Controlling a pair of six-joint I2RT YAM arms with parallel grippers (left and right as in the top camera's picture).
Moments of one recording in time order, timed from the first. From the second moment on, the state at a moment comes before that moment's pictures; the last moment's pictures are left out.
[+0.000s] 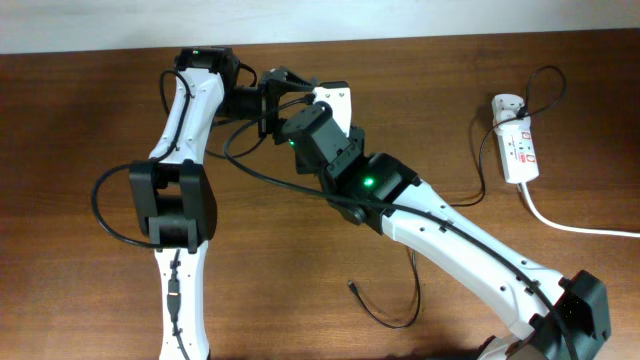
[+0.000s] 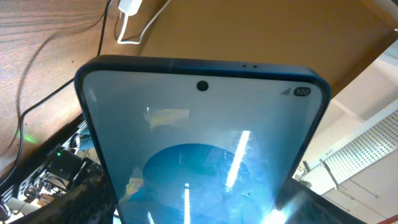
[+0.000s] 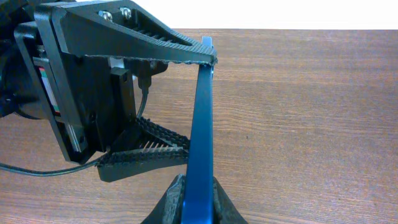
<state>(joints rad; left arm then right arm) -0.12 2.51 2.34 -1.59 1.53 -0.34 0.77 1.67 1.50 -0.57 0.45 0.52</state>
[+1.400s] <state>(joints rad) -0.13 2.51 2.34 -1.62 1.56 -0.49 0.77 1.67 1.50 -0.52 0.45 2.00</state>
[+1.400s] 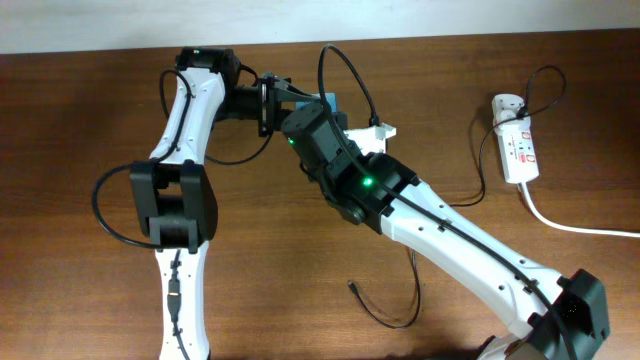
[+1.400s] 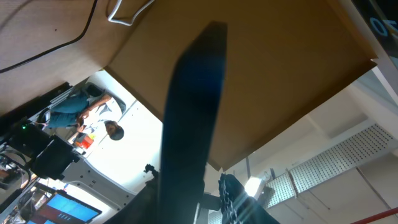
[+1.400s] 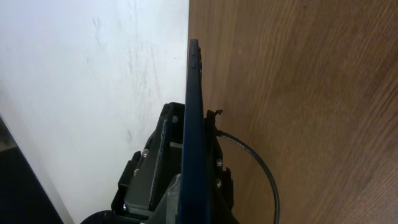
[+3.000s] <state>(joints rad) -0.13 2.51 2.34 -1.39 1.43 -0.44 0.76 1.57 1.50 -0.52 0.60 1.38</state>
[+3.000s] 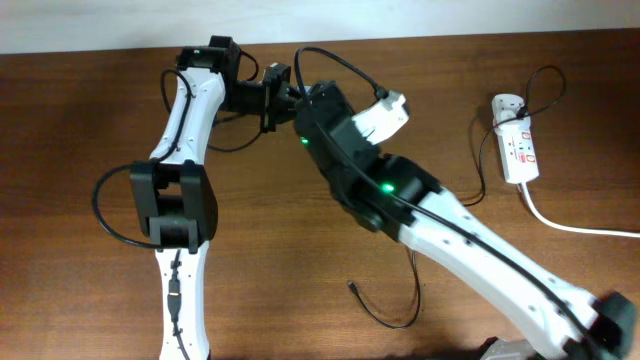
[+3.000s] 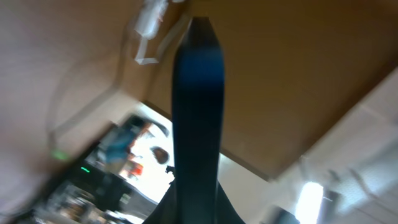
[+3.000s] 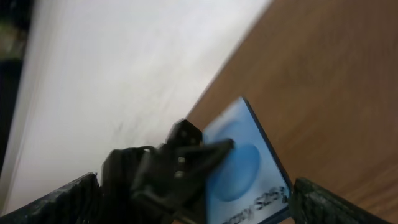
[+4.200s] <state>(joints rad) -0.04 2.06 2.35 -1.37 0.27 -0.25 0.30 1.61 1.41 -1.25 -0.23 0.33</state>
